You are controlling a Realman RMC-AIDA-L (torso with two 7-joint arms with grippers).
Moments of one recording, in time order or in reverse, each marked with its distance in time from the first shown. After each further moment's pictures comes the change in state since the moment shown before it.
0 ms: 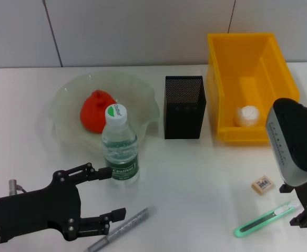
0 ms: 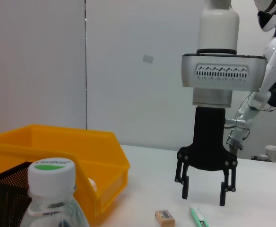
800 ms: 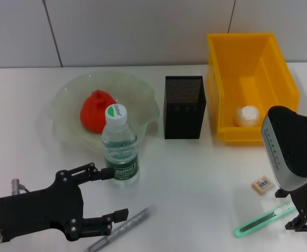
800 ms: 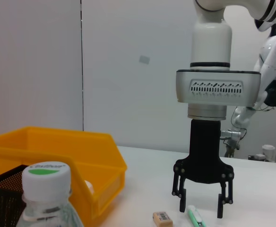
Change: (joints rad) left arm -0.007 -0.001 0.004 -0.005 0.000 0.001 0.009; right arm 0.005 0.001 -0.011 -0.087 0.012 0.069 -0.016
